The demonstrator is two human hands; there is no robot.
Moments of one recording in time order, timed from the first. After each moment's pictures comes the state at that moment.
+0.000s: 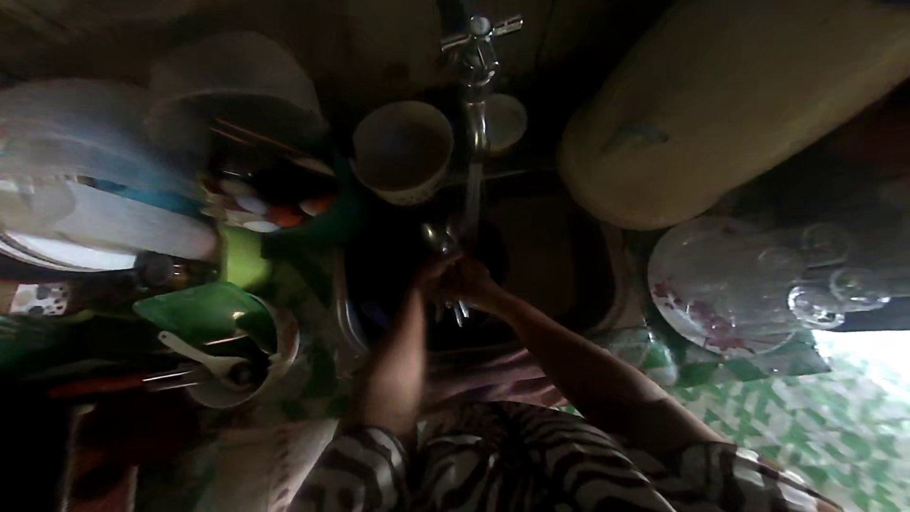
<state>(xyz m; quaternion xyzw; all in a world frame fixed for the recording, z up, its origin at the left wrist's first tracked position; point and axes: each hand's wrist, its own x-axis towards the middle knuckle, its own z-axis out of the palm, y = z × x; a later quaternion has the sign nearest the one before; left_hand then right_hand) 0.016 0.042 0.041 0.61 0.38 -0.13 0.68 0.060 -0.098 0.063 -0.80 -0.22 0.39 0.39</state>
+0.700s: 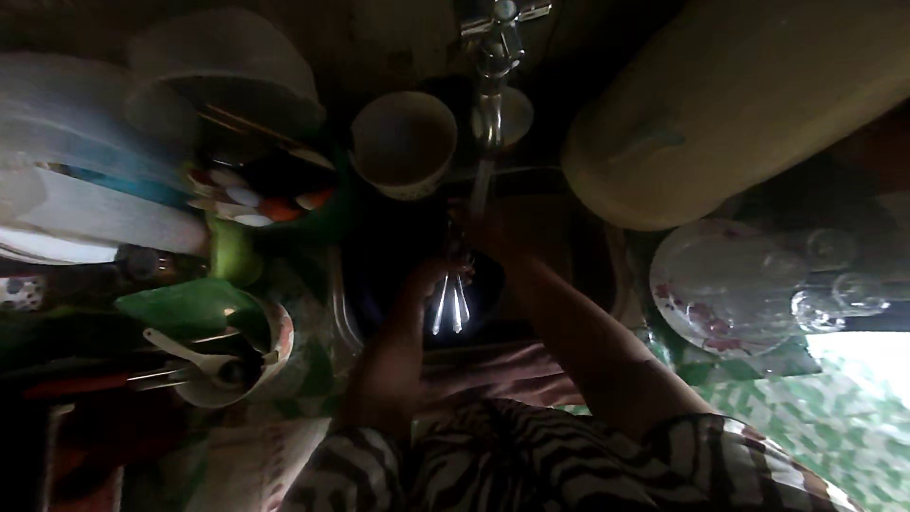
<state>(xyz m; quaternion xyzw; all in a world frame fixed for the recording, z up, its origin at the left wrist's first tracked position) 0.022 0.051 0.056 0.57 0.28 -0.21 0.74 0.132 -0.069 0.098 -0.78 -0.19 0.33 0.50</state>
